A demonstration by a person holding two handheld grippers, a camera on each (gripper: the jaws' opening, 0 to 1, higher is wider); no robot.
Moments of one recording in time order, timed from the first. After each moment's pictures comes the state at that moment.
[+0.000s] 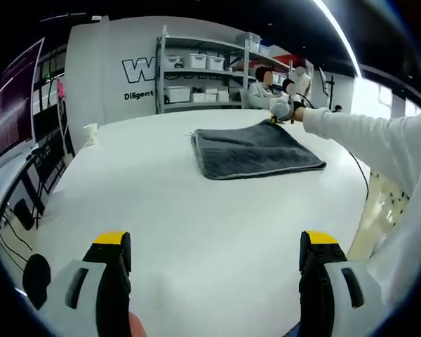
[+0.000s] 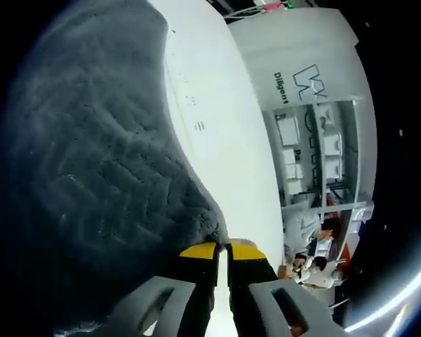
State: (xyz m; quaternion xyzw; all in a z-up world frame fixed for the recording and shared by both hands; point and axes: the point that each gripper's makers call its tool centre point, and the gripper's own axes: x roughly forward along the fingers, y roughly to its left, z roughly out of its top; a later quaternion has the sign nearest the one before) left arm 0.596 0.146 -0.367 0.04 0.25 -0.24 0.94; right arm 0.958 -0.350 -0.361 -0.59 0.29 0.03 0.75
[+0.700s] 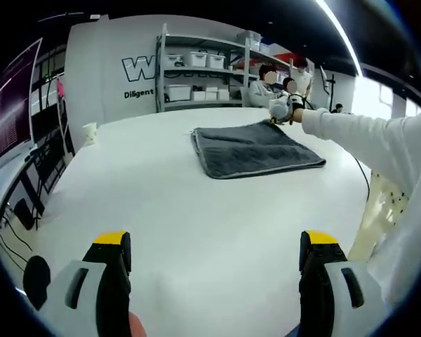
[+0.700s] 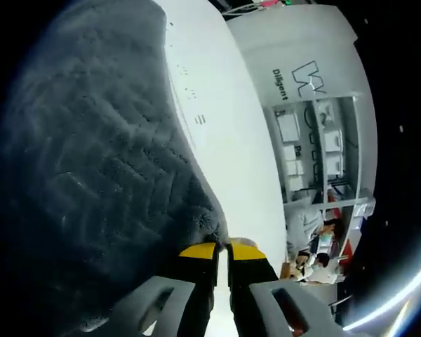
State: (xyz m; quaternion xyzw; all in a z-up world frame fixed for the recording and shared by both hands) left arm 0.596 0.145 -0.366 0.04 0.26 -0.24 0.94; right arm 0.940 -0.351 -0.377 -0.58 0.31 0.03 0.75
